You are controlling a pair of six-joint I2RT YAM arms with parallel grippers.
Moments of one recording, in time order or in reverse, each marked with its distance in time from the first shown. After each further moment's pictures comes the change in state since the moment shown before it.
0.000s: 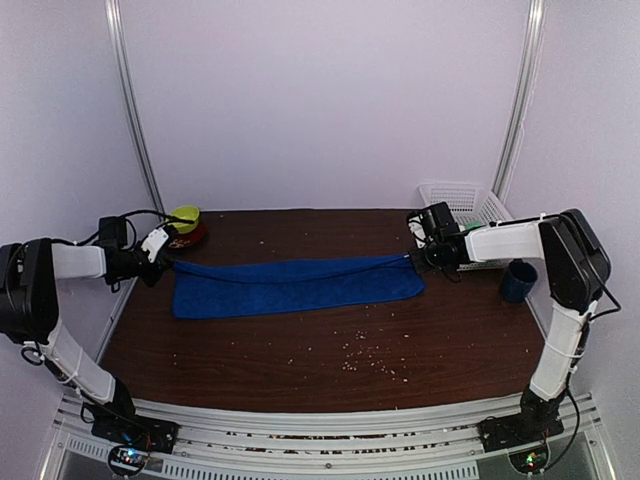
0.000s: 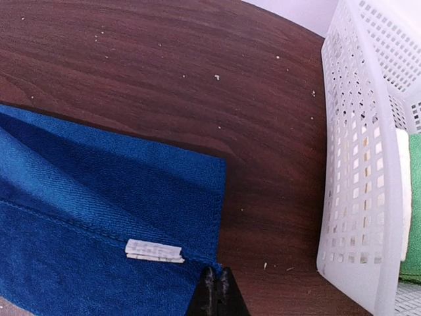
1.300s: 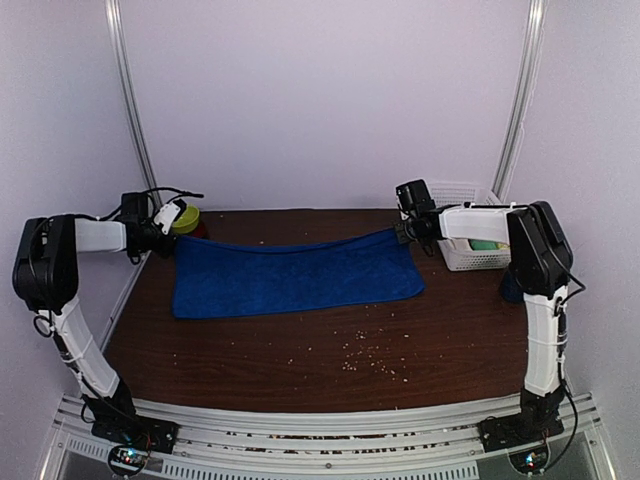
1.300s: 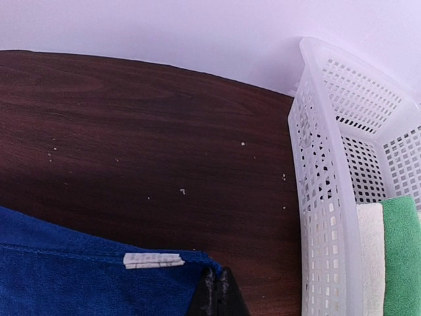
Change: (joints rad) left arm -0.105 0.243 0.295 0.042 -0.314 -0.195; right arm 0.012 0.265 0.423 -0.066 0.181 0.068
